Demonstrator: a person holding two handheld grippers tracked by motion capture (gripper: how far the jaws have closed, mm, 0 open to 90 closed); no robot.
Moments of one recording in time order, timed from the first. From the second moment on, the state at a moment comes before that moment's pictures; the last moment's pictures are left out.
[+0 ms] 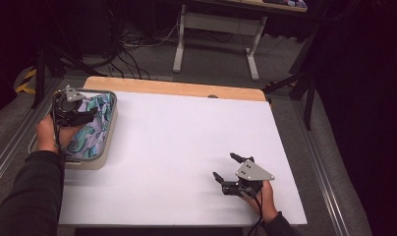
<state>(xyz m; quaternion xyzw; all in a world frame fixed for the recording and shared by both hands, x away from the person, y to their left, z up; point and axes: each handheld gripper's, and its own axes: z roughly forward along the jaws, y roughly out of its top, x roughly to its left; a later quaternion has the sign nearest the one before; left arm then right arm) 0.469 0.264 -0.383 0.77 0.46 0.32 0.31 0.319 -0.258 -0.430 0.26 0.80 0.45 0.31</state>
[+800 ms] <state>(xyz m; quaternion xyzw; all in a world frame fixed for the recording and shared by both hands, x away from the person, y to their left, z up) 0.447 0.264 -0.367 0.75 0.43 0.33 0.39 0.320 -0.259 -0.429 0.27 0.79 0.46 0.30</state>
